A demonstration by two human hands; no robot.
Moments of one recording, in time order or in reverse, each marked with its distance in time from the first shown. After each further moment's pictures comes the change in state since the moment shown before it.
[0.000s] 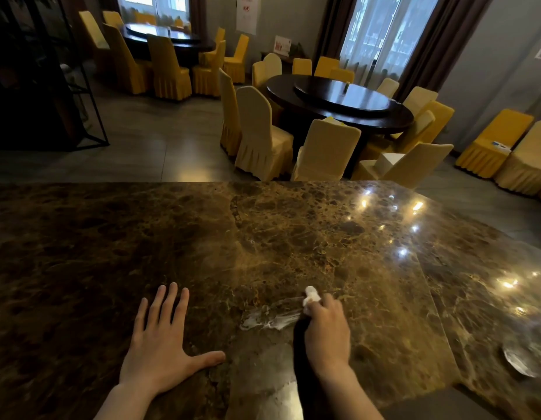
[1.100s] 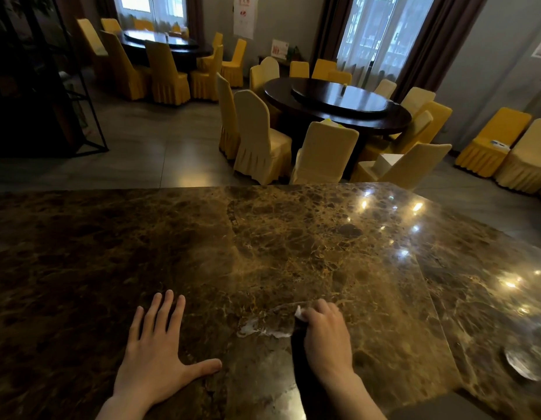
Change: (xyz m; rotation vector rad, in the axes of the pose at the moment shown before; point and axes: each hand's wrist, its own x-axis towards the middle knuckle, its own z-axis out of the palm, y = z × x) left_hand 0.000 0.005 -0.008 0.030 -0.063 -0.025; right_hand 0.002 0.008 -0.008 0.037 -0.019 -0.160
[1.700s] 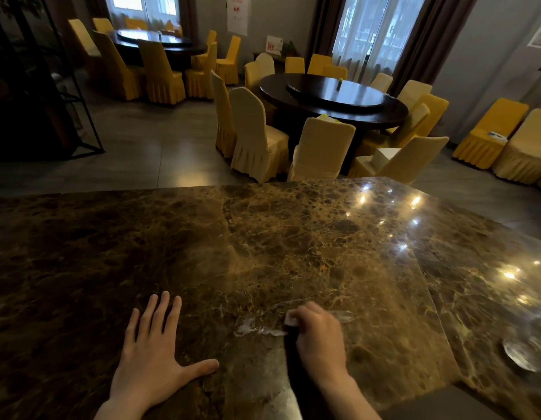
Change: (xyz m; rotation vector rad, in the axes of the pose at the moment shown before) left_hand 0.001 -0.001 0.001 -0.013 0.027 0.002; right_hand -0.005 -0.008 -0.002 0.212 -0.016 0.040
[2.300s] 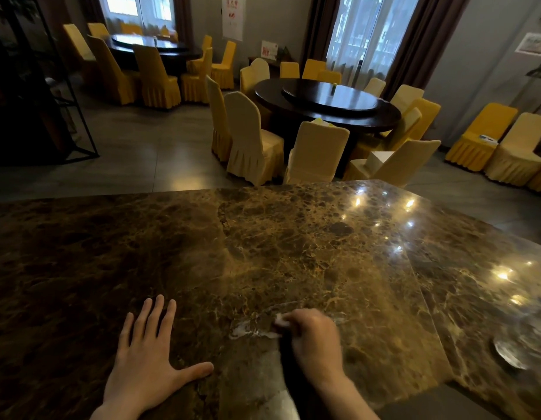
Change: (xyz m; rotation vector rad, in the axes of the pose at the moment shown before) left_hand 0.000 0.000 0.001 -0.011 0.022 0.001; right_hand -0.004 0.007 -0.001 0.044 0.028 -0.001
